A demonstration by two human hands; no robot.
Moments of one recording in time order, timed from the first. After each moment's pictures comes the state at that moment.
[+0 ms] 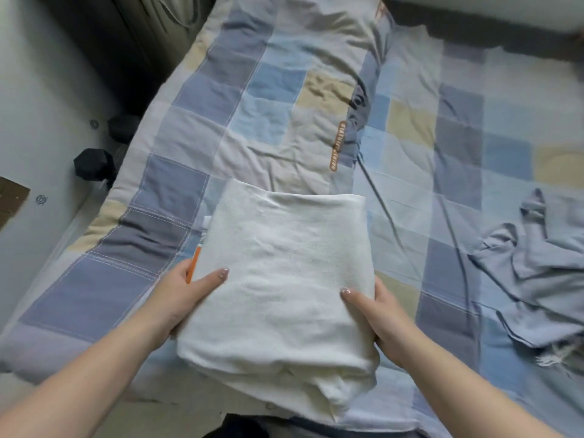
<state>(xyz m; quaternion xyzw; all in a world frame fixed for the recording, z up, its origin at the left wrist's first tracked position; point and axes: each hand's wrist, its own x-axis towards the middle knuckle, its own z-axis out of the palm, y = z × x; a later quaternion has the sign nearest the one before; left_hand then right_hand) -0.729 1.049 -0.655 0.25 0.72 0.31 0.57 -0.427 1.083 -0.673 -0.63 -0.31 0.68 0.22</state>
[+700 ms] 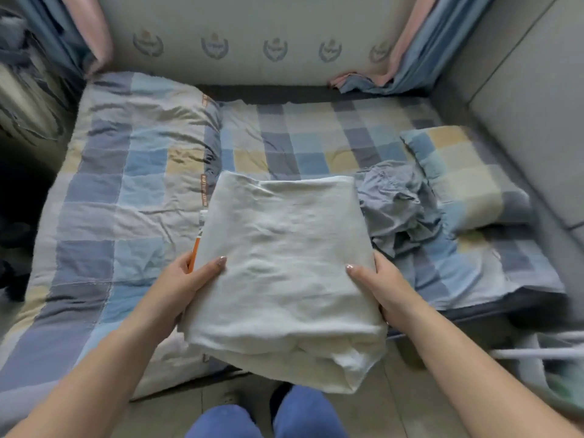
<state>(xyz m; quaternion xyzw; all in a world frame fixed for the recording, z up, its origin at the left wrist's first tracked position) -0.538 0.957 -0.372 0.42 0.55 0.29 0.66 -0.238 0.886 -0.355 -0.68 -0.30 0.54 0.39</state>
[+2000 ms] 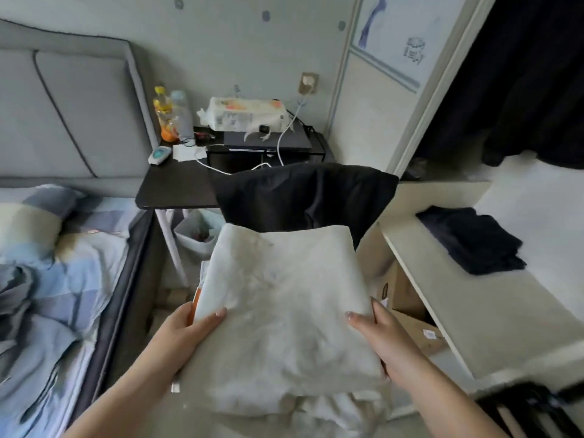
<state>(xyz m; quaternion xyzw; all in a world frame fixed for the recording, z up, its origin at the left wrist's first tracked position) -0.212 0.492 -0.304 0.70 0.09 -0.23 0.67 -0.268 0.195 -0.294 -0.71 0.25 0.06 0.65</state>
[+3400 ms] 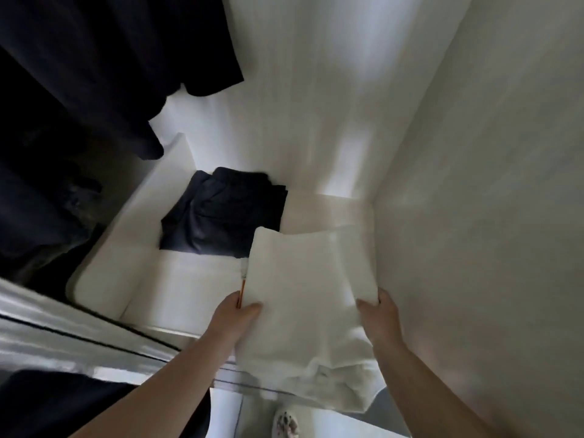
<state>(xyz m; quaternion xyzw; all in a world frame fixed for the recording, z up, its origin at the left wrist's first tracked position) 0.012 -0.189 -0.425 0.72 -0.33 -0.54 0.30 -0.236 -0.210 -0.436 -0.35 0.78 -0.32 0.40</state>
